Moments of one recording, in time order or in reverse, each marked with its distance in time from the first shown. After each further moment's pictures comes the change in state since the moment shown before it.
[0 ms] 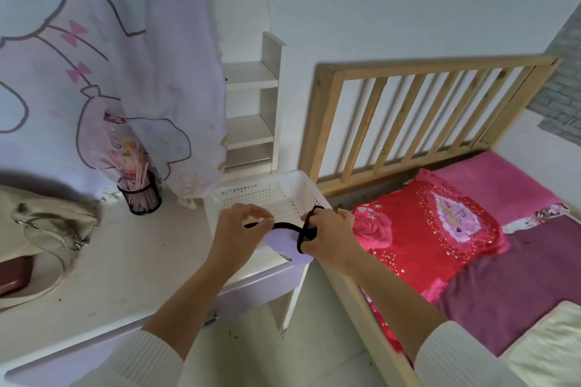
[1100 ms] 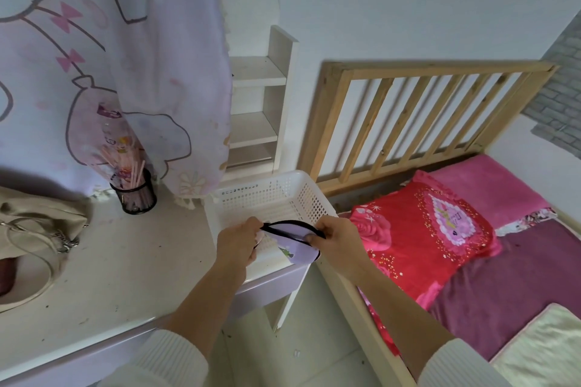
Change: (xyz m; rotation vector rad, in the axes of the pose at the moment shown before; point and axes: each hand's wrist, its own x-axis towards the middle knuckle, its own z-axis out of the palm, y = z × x) left_hand 0.027 -0.035 0.013 -0.562 0.096 -0.726; right_hand 0.012 0.008 0.017 0.410 0.113 0.137
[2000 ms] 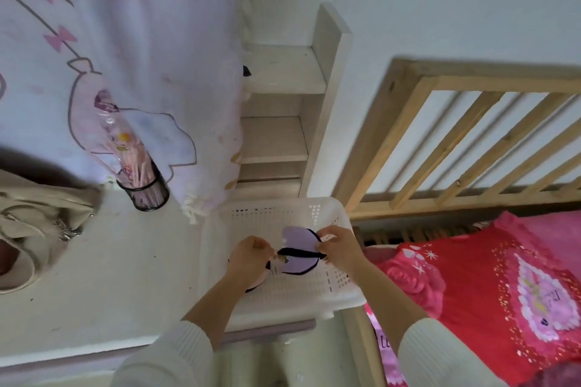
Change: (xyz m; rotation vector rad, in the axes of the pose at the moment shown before) left_hand 0.141 -0.013 0.046 0.472 0.129 0.030; right_hand 0.201 0.086 0.045 0.169 -0.397 0.394
